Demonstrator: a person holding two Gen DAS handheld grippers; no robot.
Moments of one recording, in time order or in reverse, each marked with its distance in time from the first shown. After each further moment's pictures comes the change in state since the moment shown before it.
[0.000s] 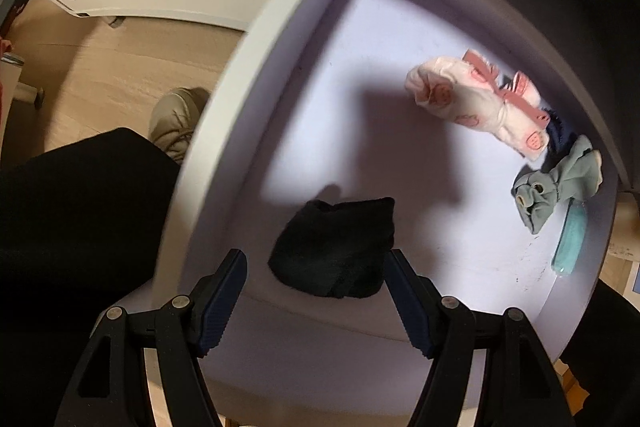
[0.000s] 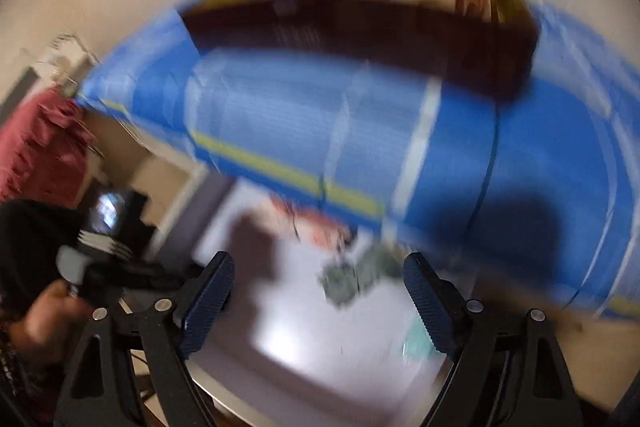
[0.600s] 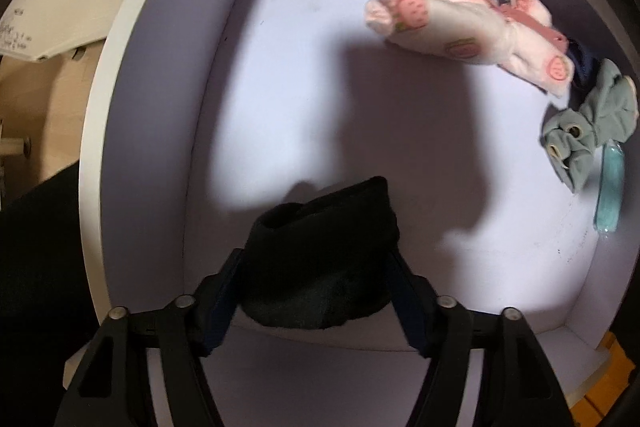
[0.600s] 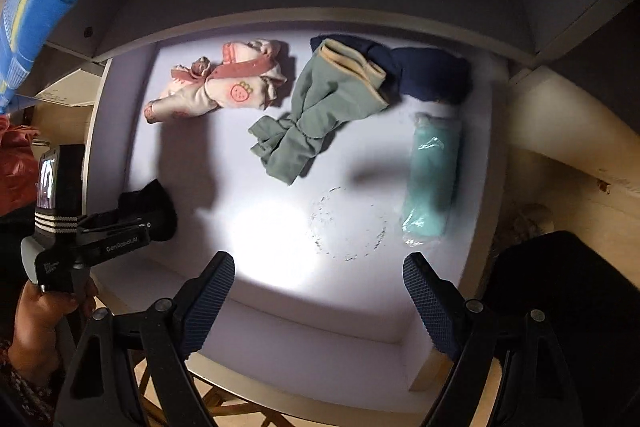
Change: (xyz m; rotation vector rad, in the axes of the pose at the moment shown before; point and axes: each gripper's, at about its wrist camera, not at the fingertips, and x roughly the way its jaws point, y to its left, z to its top) left arm 0.045 -0.038 0.008 0.193 0.046 0.075; right arm 0.094 -0.051 -0.060 0.280 0.434 -0.020
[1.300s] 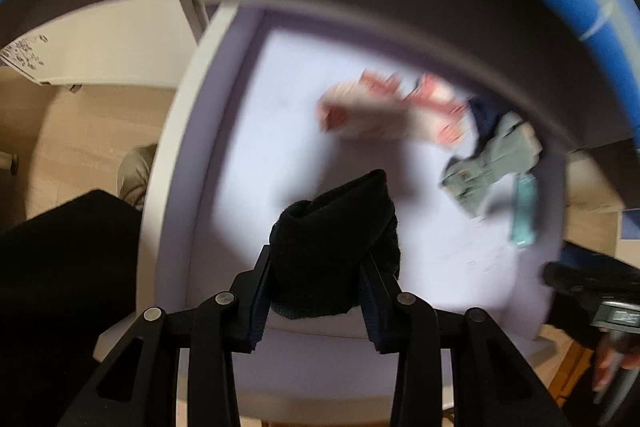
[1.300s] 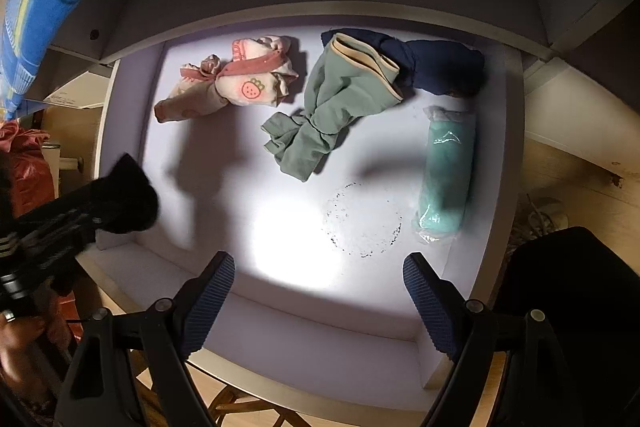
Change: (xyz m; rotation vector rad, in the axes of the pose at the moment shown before) left arm -0.100 0.001 -0.004 -0.013 -0.205 -0.174; right arm -0.003 0.003 0.001 0.008 0.014 0.050
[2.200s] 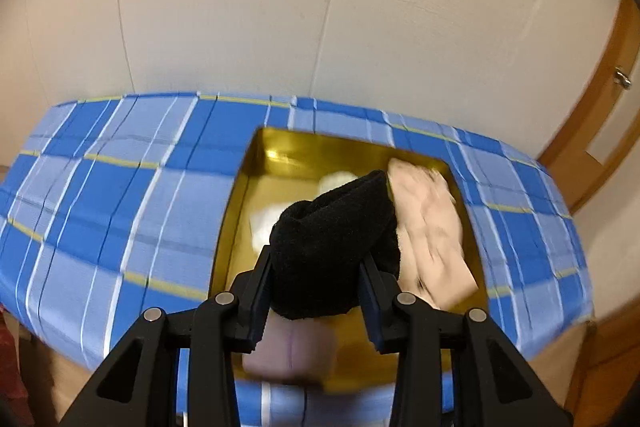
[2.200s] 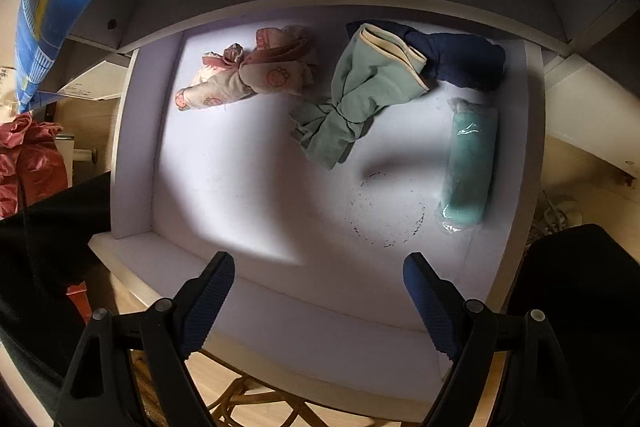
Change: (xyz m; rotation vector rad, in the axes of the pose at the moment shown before) left arm -0.242 -0.122 0.186 0.166 -0.518 -0.088; right arm -0.003 0.010 -0.006 -0.012 0.027 0.061
